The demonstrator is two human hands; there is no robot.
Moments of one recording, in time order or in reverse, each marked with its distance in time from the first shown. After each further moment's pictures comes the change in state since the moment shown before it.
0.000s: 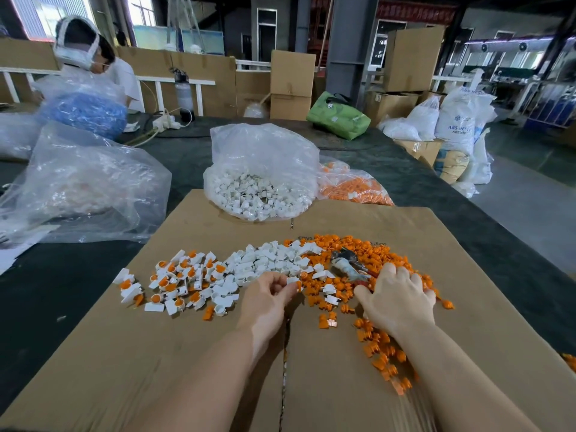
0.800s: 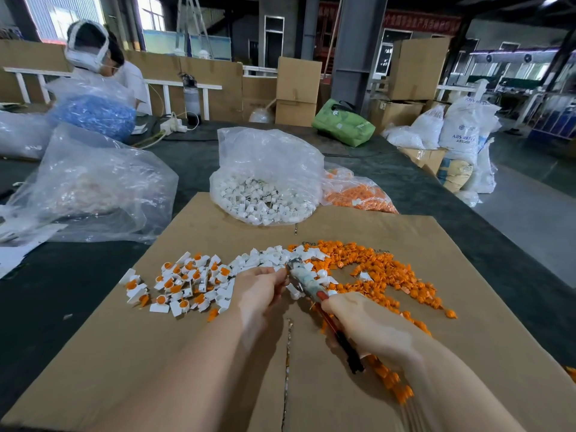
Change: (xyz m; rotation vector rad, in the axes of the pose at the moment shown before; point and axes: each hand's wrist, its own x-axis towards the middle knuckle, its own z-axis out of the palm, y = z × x) left_hand 0.021 0.019 -0.013 -0.497 0.127 -0.346; right_hand -0.038 -0.035 -0.032 0.763 -0.732 -0.163
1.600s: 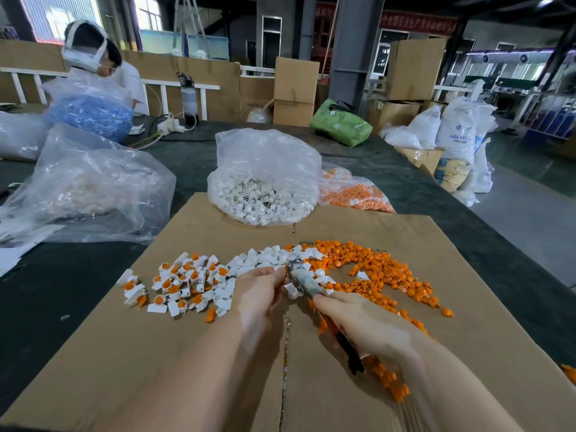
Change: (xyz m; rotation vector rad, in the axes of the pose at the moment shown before) left_hand -0.013 0.002 0.006 -0.082 -0.001 -0.019; right_hand 0.004 0.007 -0.002 -0.057 0.043 -0.006
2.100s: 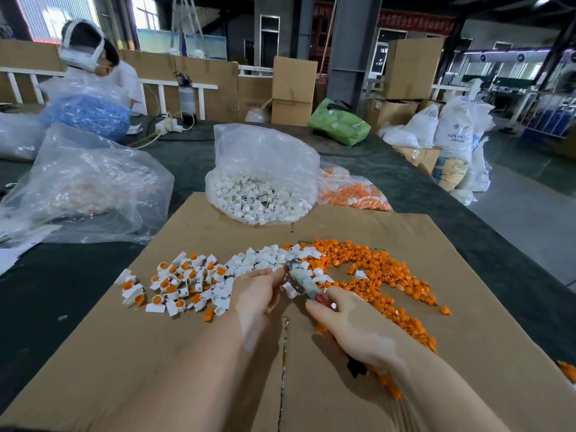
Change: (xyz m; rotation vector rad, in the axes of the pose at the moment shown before) left_hand 0.005 0.000 -0.001 -0.031 0.019 -0.080; right_hand -0.008 -0.004 0.010 -0.286 0.167 -0.146
